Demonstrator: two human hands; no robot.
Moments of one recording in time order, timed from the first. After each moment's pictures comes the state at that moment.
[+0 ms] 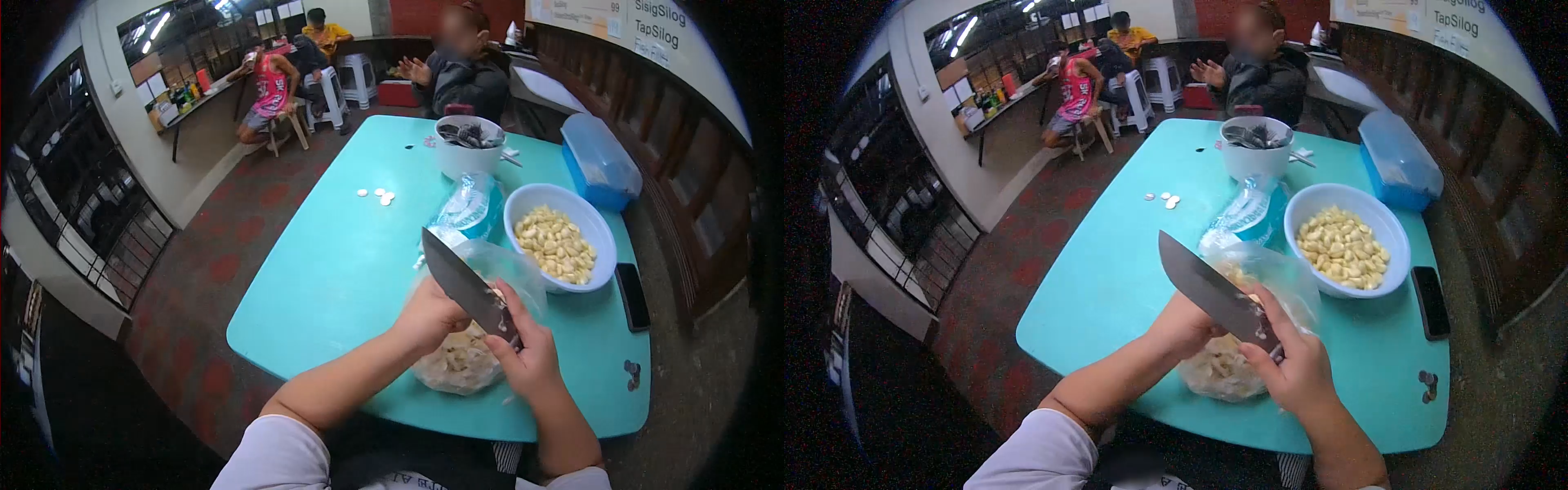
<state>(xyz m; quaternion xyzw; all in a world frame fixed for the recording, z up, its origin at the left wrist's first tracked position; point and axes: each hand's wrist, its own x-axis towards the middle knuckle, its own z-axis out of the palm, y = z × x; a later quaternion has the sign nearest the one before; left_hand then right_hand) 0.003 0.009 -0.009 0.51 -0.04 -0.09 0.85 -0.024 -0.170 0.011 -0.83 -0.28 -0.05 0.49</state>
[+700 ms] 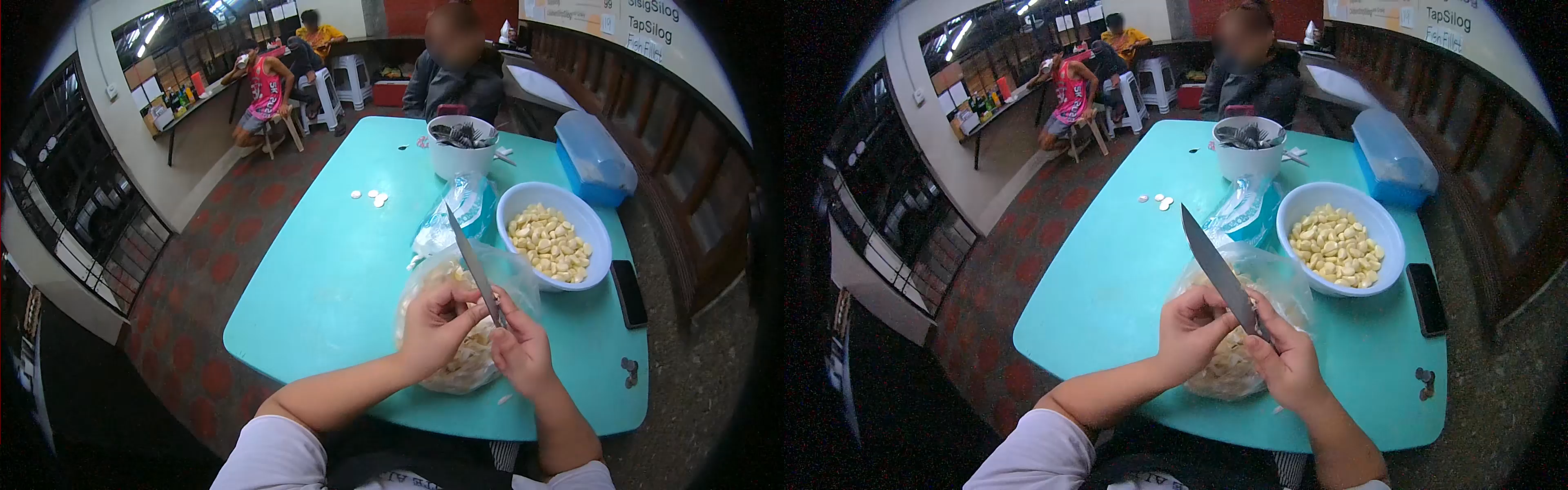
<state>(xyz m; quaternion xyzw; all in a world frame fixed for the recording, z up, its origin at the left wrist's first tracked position) -0.013 -0.015 -0.030 0.57 -0.14 0.13 0.80 -0.023 -0.175 0.003 -0.66 -0.23 0.13 0.70</state>
